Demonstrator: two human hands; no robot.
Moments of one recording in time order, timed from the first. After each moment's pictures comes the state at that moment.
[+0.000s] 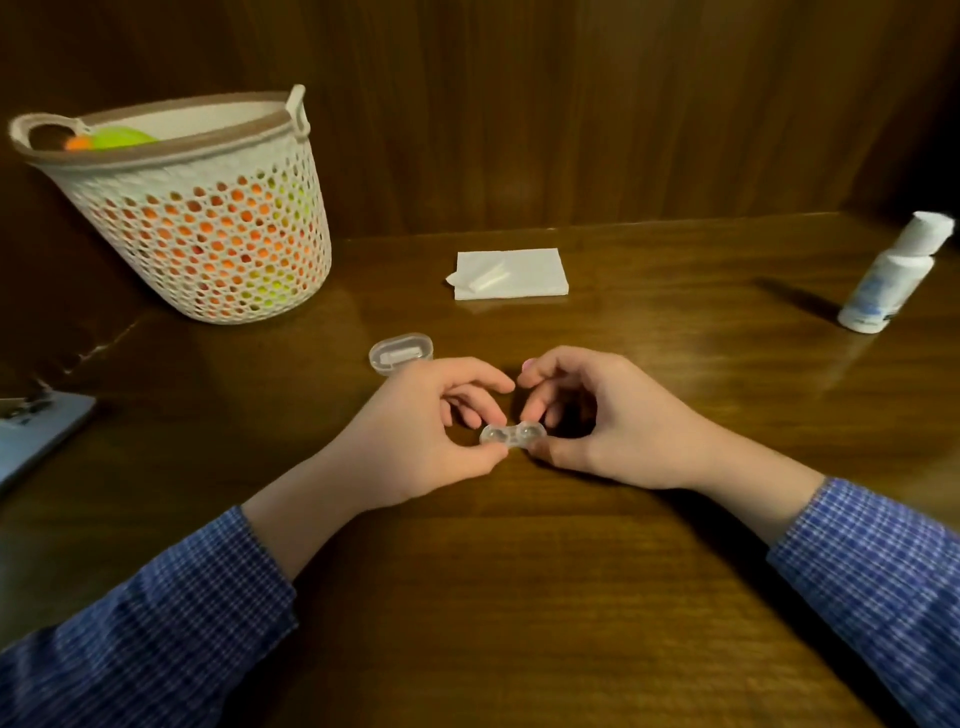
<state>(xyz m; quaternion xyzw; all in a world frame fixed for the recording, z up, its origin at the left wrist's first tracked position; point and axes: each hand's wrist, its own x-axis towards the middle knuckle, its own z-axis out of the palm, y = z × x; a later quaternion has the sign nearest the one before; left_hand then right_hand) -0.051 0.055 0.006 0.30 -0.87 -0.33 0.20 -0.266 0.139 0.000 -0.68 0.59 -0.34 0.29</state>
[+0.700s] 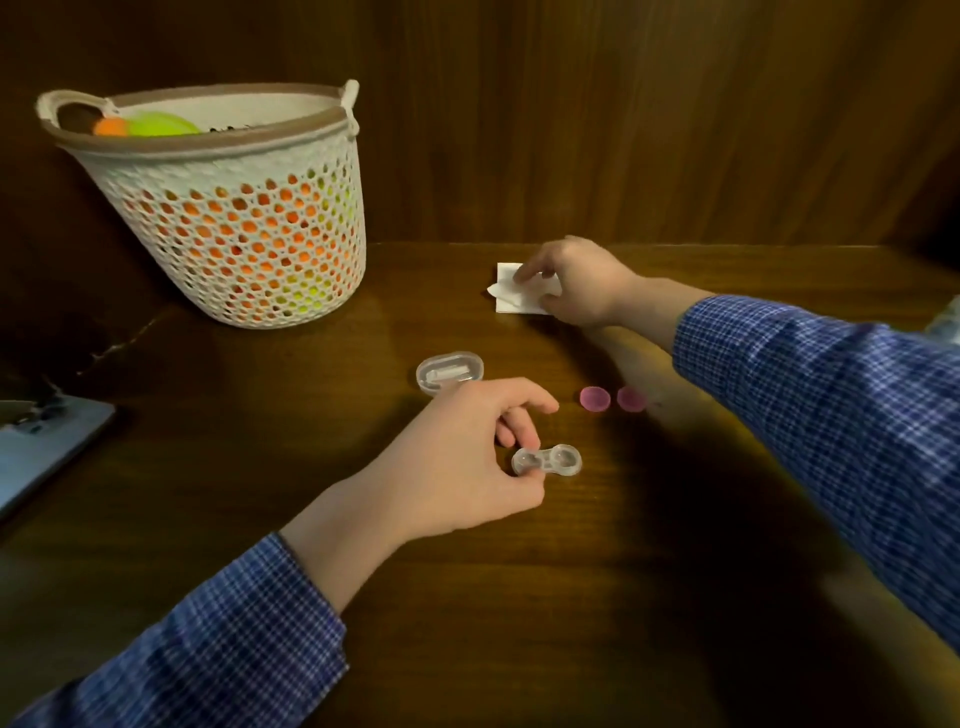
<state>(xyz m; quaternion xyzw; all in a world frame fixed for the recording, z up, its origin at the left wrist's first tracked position) -0.039 0.037 0.002 0.32 -0.87 -0.33 0.16 -0.292 -0.066 0.022 -0.71 0.68 -0.15 0.03</state>
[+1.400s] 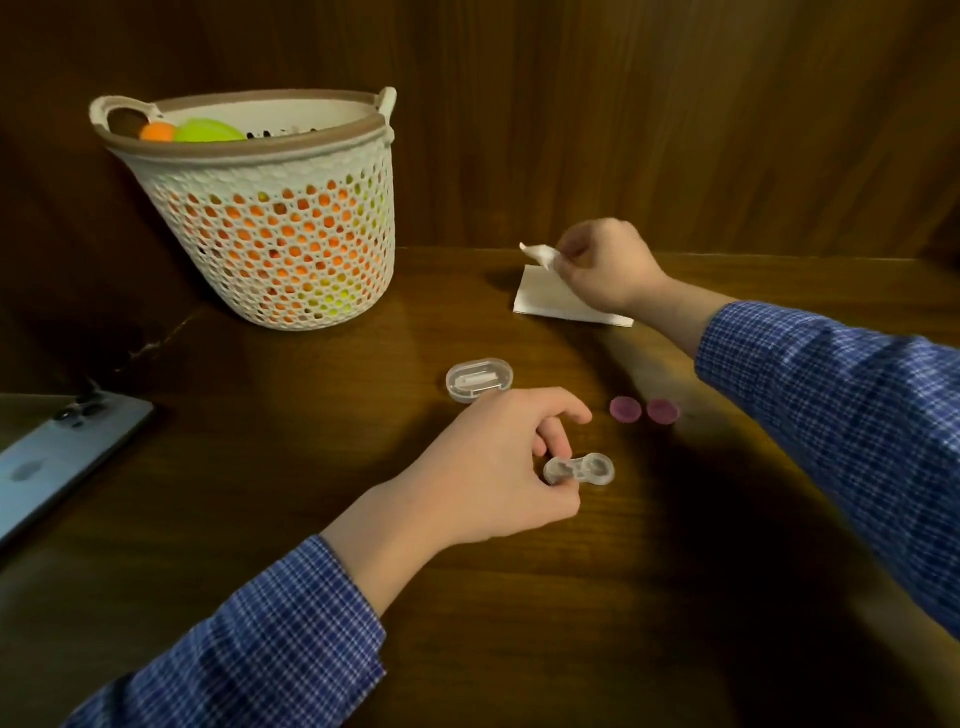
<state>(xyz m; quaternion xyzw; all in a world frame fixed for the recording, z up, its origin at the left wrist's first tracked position) -0.041 0.035 0.001 0.31 -0.88 -0.33 0.17 -0.283 -0.074 0.030 -0.66 0.70 -0.29 0.00</state>
